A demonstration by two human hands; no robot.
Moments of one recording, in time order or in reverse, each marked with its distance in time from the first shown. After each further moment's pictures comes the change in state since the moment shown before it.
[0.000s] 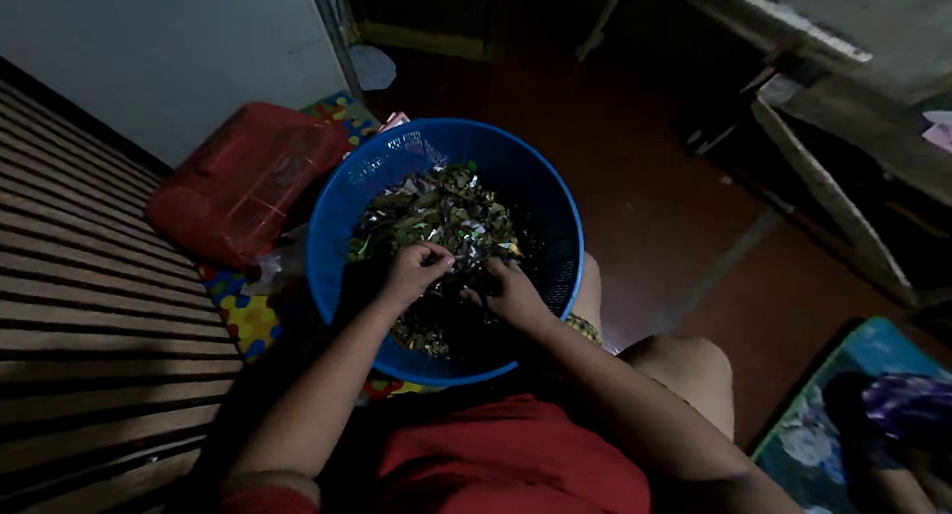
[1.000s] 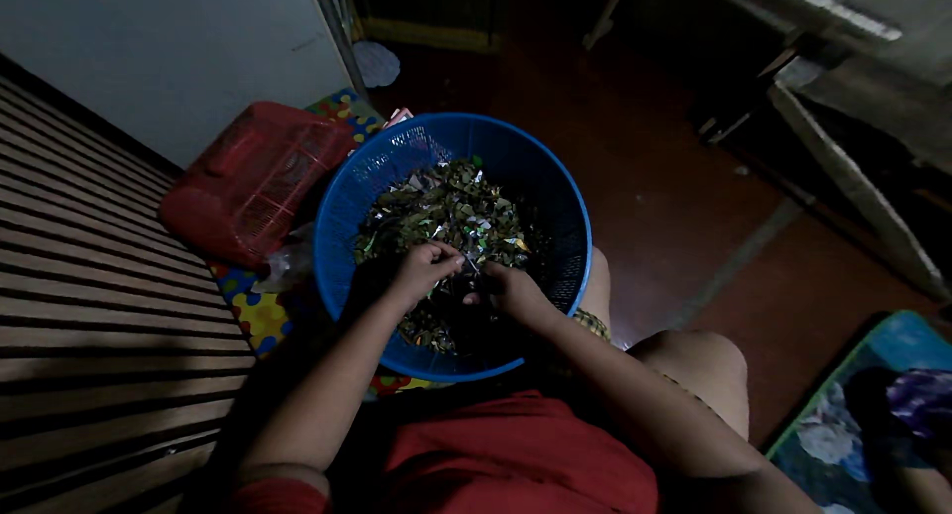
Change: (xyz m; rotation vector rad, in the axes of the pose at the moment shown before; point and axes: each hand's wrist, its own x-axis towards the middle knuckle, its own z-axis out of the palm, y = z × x) left_hand 0.003 -0.002 0.004 -0.072 -0.075 -0.122; right_hand 0.006 0.002 0.003 0.014 -0.124 0.014
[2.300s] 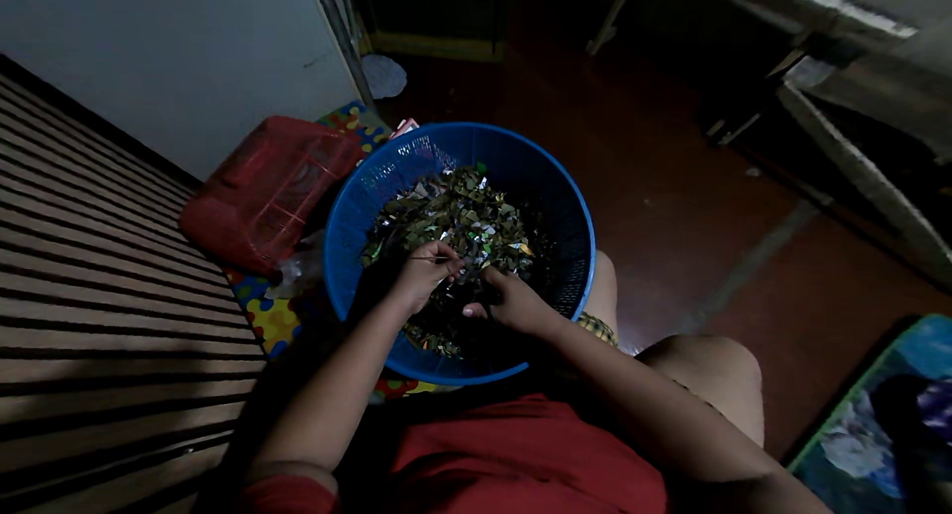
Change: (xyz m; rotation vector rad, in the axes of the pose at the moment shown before) left_hand 0.003 -0.003 -0.002 -0.225 0.034 0.005; right_hand -0.002 0.001 0.003 0.056 -0.068 -0.066
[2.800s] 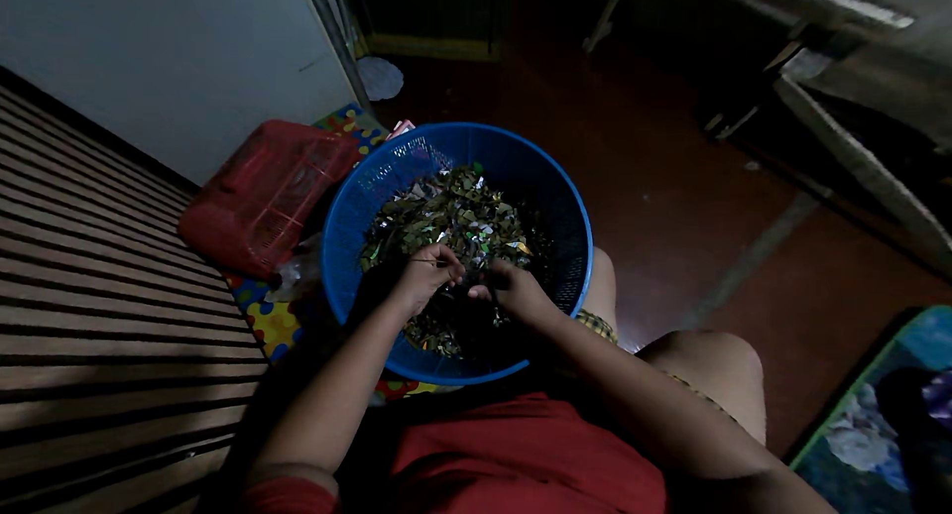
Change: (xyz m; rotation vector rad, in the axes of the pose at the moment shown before) left_hand -0.003 -0.001 0.002 0.003 -0.064 0.022; right_hand 0.000 0.000 -0.003 0.228 0.146 0.004
